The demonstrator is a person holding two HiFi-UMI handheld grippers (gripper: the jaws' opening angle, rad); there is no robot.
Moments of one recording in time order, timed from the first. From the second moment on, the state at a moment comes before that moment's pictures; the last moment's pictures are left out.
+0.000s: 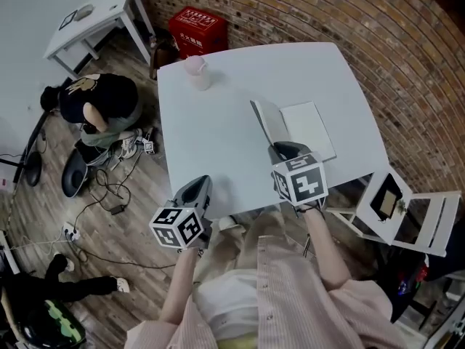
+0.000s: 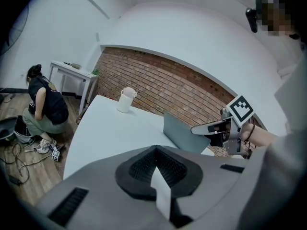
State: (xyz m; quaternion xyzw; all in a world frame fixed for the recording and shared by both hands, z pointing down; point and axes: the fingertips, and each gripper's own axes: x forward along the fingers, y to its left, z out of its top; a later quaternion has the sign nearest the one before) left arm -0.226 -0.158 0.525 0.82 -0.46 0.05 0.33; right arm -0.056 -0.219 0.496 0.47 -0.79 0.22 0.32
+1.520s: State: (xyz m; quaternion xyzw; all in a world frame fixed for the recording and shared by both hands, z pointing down) left arm -0.256 -0.151 0.538 0.79 -0.51 0.05 0.35; right arm -0.121 -0.205 0.591 0.46 -0.78 0.16 0.39
